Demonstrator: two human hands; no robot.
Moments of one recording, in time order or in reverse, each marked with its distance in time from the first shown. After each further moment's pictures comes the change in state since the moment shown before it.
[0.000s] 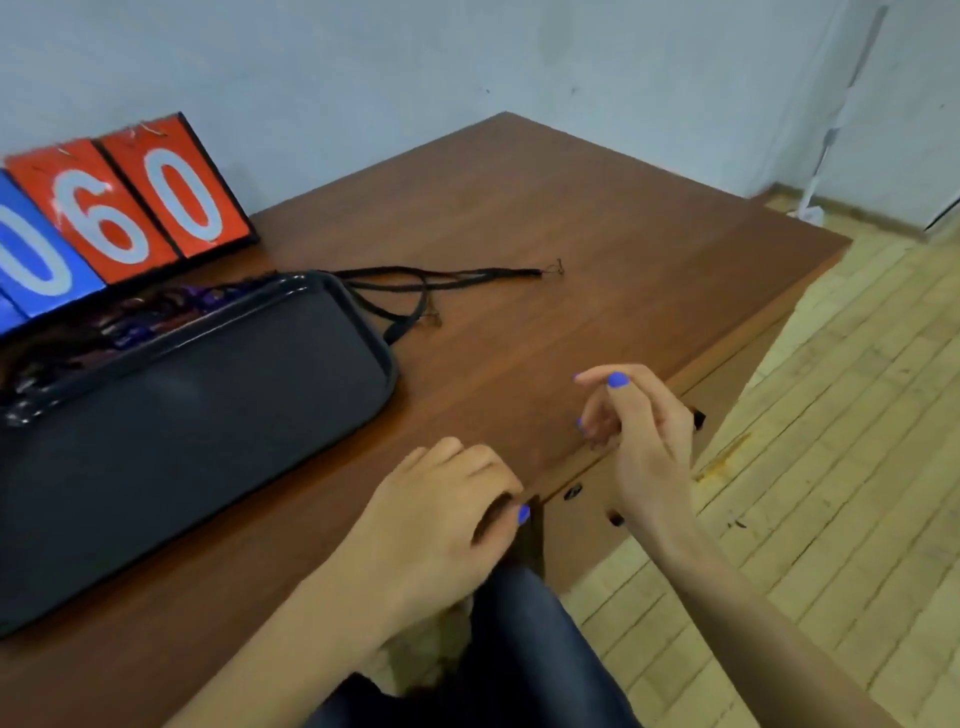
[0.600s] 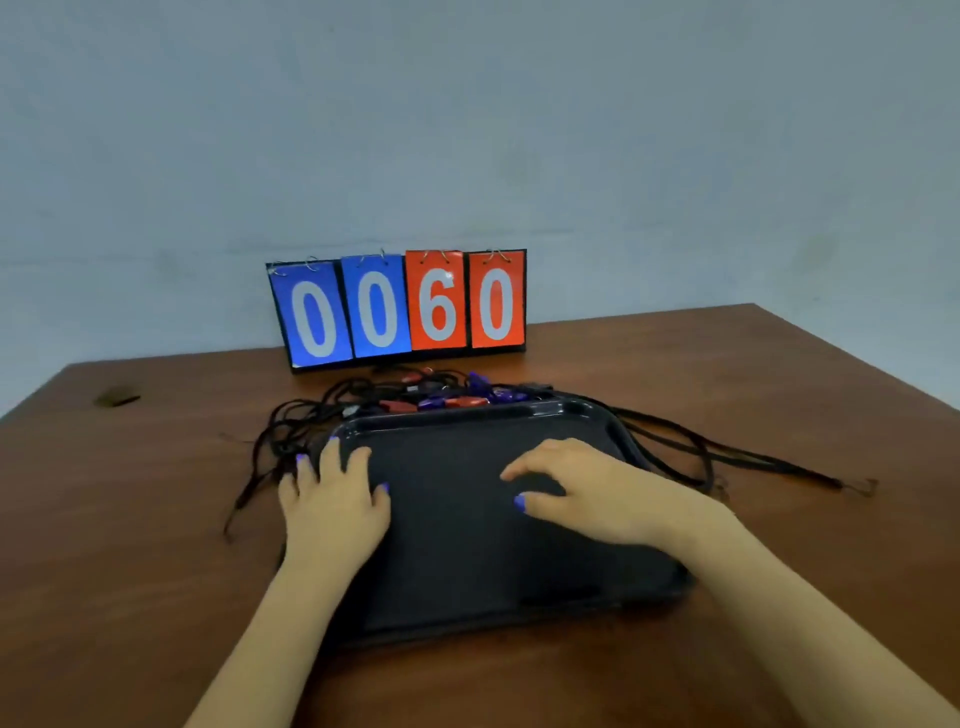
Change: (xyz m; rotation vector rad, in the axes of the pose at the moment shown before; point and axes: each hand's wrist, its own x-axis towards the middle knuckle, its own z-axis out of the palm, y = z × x) left_hand -0.124 -0.260 -0.050 0.128 0.189 -1.116; right_hand 0.046 -0.061 0.253 -1.022 -1.286 -0.322
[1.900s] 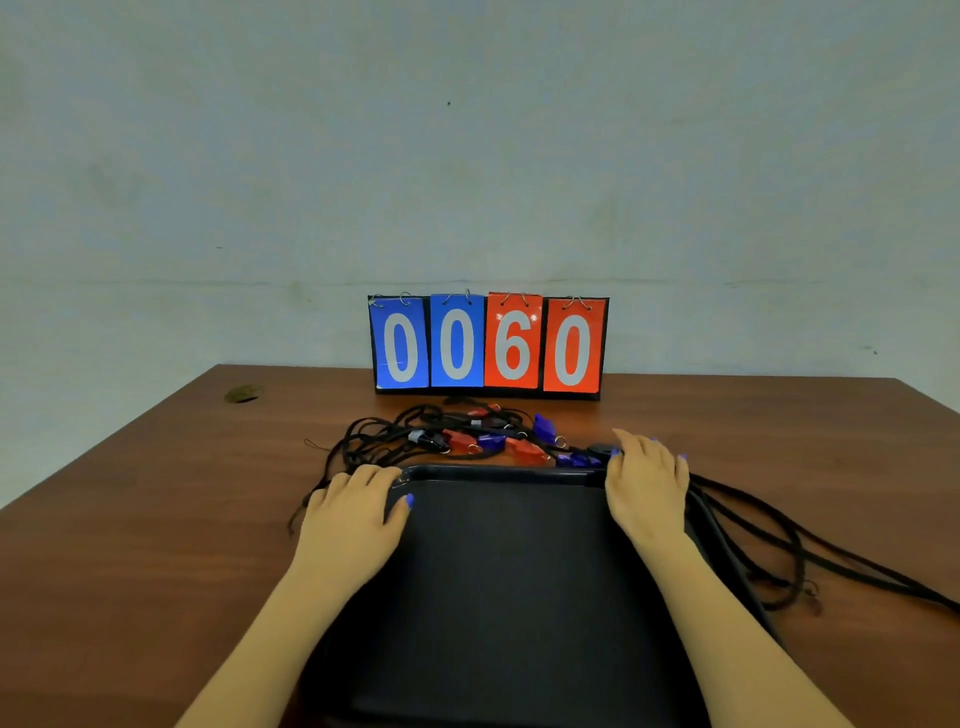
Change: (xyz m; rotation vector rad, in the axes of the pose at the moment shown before) left_hand -0.011 -0.011 -0.019 0.014 0.128 -0.014; right_hand 0.113 0.087 0.034 0.025 0.673 0.344
